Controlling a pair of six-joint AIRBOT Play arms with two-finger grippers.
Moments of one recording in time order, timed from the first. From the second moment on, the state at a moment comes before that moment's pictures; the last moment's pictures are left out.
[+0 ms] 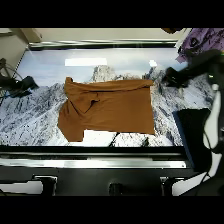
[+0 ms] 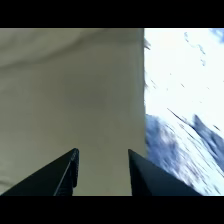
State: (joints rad) left arm 0.29 -1.55 1.56 1.32 -1.17 -1.70; right arm -0.20 -1.78 1.92 2.06 -1.48 -1.55
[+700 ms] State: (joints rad) left arm 0.37 -1.51 1.52 1.28 -1.26 -1.61; right arm -0.36 -1.48 0.94 2.23 -1.34 -1.92
